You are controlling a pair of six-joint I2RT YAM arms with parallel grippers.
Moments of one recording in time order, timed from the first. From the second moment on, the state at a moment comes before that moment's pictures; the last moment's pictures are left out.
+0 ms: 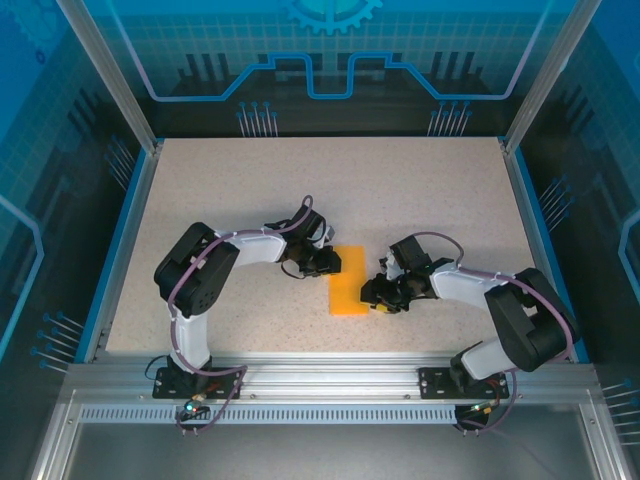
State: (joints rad) left arm -0.58 1.93 1.09 -0.25 0.50 -0.67; right arm 0.47 1.47 0.57 -0.29 -0.57 0.75
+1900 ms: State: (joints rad) left arm -1.11 1.59 1.01 -0.38 -0.05 -0.33; right arm 0.38 1.60 0.77 -0.24 -0.71 0.72
